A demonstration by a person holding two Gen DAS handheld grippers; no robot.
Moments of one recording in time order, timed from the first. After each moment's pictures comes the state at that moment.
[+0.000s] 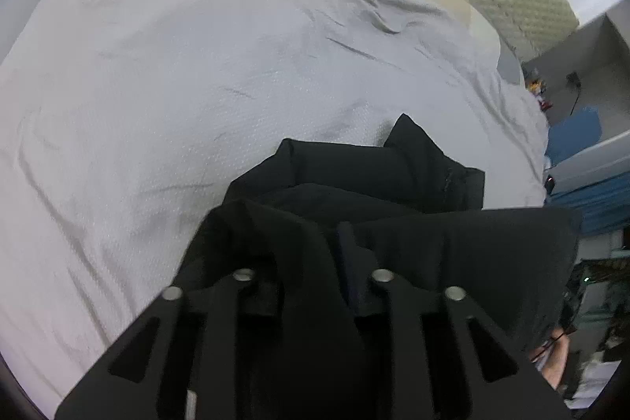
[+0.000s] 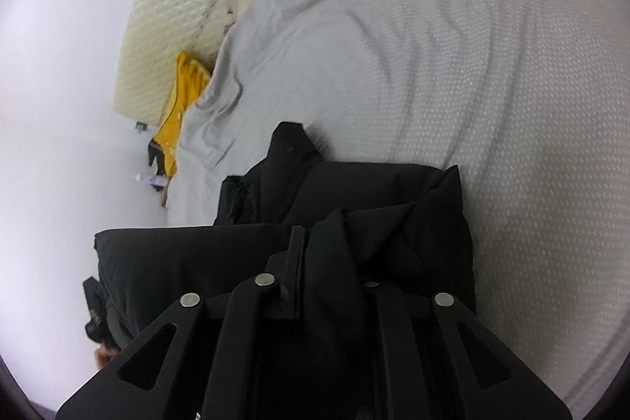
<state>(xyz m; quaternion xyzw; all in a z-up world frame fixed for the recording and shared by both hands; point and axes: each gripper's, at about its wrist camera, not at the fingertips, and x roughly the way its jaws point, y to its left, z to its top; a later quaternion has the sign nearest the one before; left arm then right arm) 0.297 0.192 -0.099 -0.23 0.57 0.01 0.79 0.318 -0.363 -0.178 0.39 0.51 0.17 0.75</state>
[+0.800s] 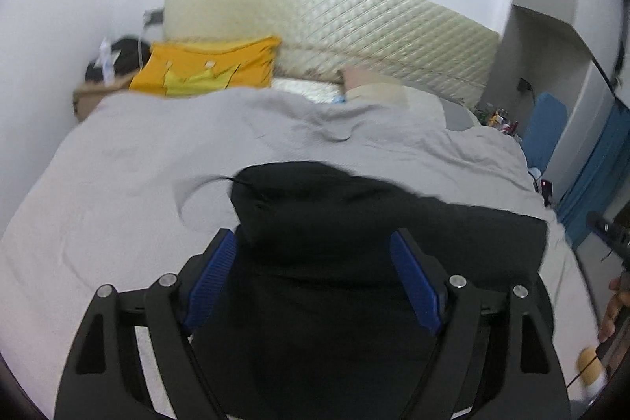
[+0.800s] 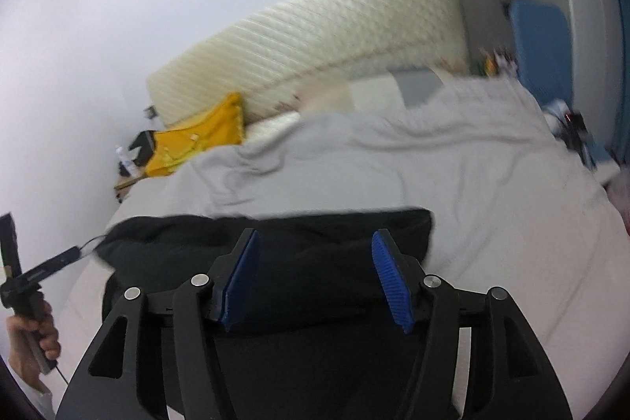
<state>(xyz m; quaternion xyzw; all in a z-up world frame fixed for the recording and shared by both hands) 0.200 0.123 -0.041 -0.07 0.33 -0.01 0.94 0.208 -0.249 -0.025 0.11 0.30 0.13 0.94</state>
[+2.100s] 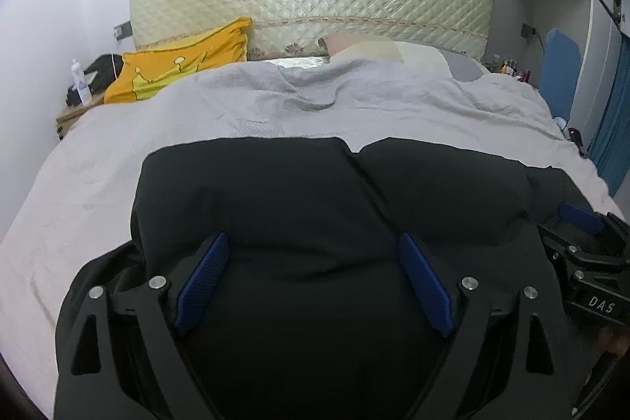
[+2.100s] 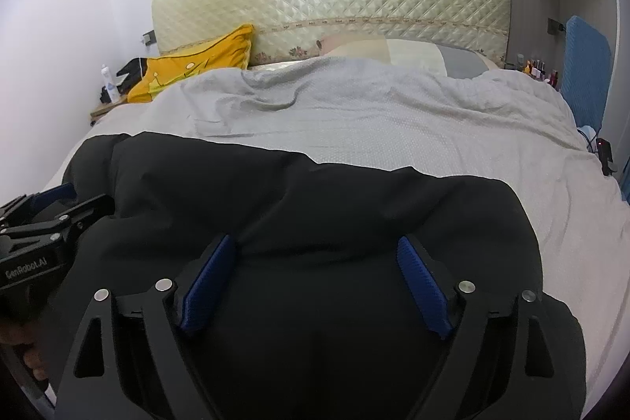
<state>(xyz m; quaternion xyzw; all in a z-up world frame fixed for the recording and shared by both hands) 0.278 0.045 -0.138 0.01 0.34 0.02 0.94 0.288 -0.153 -0.151 0.01 0.34 0.12 0.93</state>
